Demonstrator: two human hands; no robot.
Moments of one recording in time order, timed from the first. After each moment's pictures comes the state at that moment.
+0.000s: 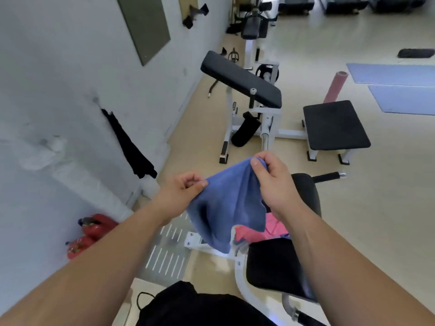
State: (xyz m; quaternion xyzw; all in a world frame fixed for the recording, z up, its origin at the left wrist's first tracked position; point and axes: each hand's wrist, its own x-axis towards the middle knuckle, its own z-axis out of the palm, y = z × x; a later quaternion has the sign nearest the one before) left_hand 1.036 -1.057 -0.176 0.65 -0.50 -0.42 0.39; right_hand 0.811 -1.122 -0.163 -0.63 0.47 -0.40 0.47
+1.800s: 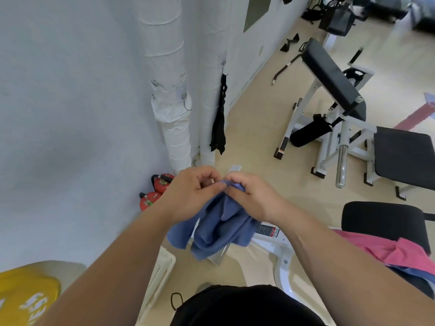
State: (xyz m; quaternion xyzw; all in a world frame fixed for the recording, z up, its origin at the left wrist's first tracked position) left_hand 1.404 -0.861 -0.178 0.66 -0.48 -0.38 0.44; right_hand 1.242 -0.971 -0.175 -0.86 0.29 -0.06 0.42
